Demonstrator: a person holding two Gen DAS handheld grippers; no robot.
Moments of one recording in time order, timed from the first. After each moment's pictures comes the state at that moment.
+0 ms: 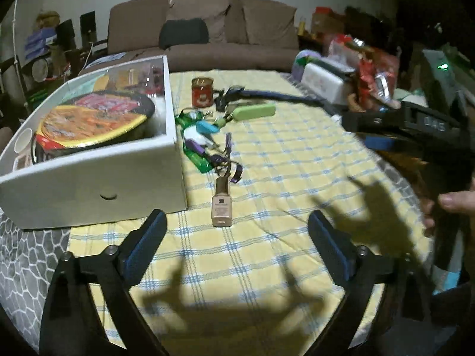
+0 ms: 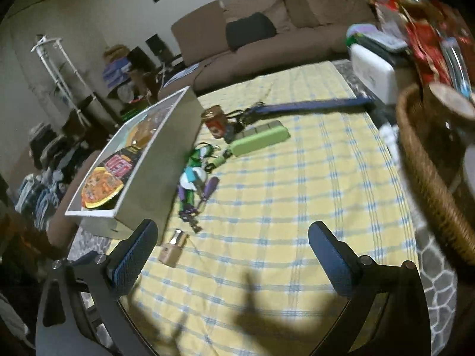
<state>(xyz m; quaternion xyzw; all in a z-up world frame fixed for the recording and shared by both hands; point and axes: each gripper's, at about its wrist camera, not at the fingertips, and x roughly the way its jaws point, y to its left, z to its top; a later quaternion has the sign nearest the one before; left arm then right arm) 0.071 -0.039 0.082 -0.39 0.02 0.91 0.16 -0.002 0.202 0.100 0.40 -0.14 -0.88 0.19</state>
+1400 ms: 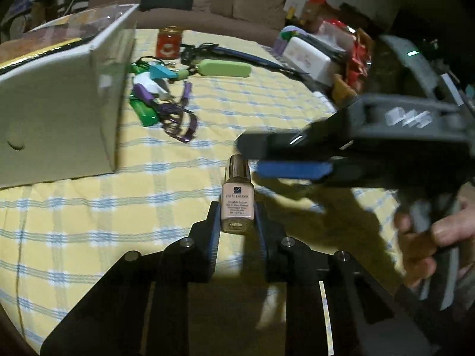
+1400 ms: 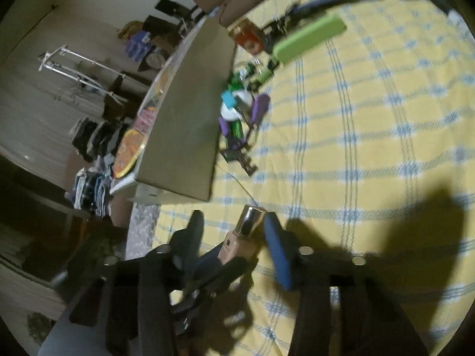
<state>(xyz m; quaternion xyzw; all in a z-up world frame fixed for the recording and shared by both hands) 0.052 -0.013 0.024 -0.45 -0.06 0.86 0.23 -0.024 0.152 0.029 0.53 -0.25 -0.75 0.31</state>
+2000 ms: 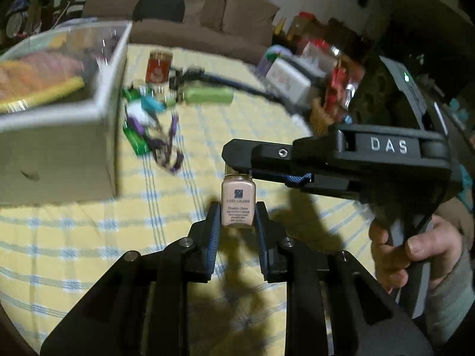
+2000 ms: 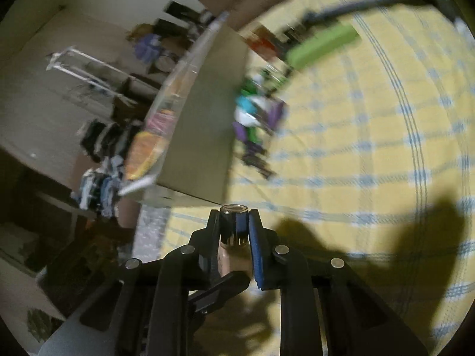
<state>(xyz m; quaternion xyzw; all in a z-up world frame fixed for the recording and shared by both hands) 0.055 -0.029 0.072 -0.41 -0.10 0.87 0.26 -0.013 0.148 0.076 0.48 -0.26 -0.76 0.35</state>
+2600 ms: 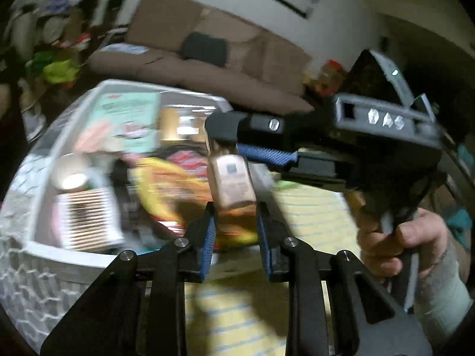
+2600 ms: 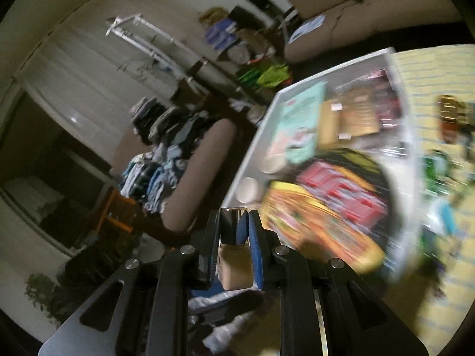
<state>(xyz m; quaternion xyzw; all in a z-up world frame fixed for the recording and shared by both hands) -0.009 -0.245 0.149 -0.37 -0.15 0.90 0.19 -0.097 -0.094 0.180 0.45 -0.22 -0.72 0.48</state>
